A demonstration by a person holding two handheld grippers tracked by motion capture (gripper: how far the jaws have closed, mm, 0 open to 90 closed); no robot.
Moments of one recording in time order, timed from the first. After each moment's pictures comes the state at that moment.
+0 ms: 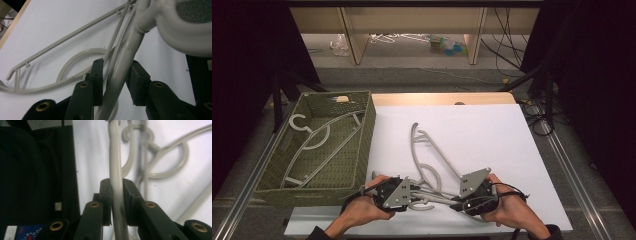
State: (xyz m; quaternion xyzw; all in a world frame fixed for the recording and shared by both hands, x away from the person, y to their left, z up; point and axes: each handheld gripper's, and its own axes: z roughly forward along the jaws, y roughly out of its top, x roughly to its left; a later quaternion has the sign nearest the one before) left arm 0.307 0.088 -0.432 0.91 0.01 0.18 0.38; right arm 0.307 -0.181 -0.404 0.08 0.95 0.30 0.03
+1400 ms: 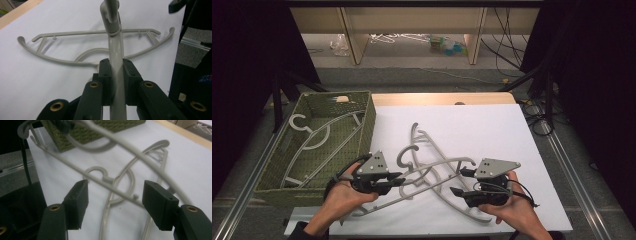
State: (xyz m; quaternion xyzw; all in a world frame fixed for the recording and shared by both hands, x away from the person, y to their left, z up) left arm 0.318 0.134 -0.377 0.87 0.22 0.10 0.43; right arm 0.305 -0.200 -0.385 0.24 0.86 0.43 0.12
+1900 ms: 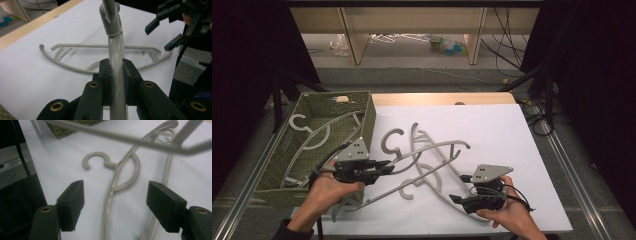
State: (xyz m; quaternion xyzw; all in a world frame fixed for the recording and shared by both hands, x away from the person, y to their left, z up) left arm 0.323 0.163 -0.347 0.83 0.25 0.11 0.48; right arm 0.305 -0.198 -0.410 0.26 0.87 0.41 0.10
